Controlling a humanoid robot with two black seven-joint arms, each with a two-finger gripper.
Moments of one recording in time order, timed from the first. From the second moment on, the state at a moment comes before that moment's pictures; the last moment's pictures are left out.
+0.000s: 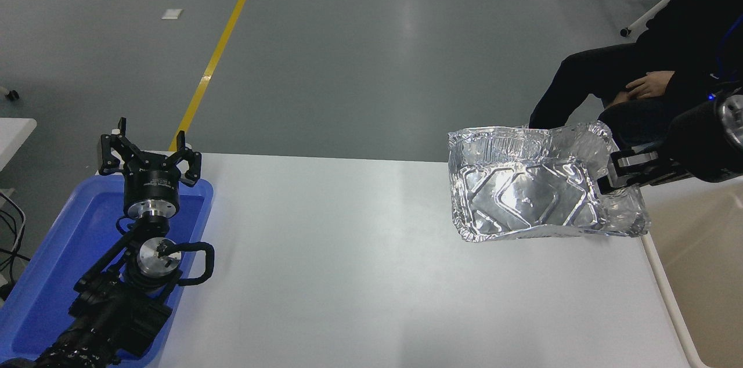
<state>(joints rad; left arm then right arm) -0.52 0.11 -1.24 -0.59 0.09 -0.34 -0.56 2.30 -0.98 -1.07 1.61 -0.64 0.67 -0.05</state>
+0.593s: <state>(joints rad) -0.52 0.11 -1.24 -0.59 0.09 -0.34 -0.56 2.07 -1.18 -1.06 1.18 -0.34 0.41 -0.08</state>
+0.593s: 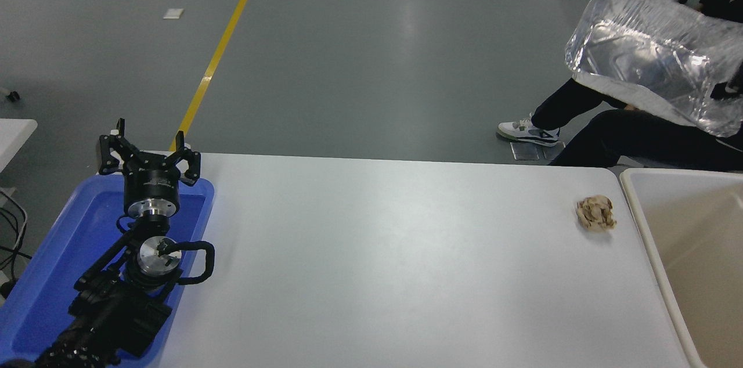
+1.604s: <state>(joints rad) -0.52 0.11 -1.24 -0.58 0.09 -0.34 -0.56 0.68 -0.62 -0.25 0.13 0.14 0.05 -0.04</state>
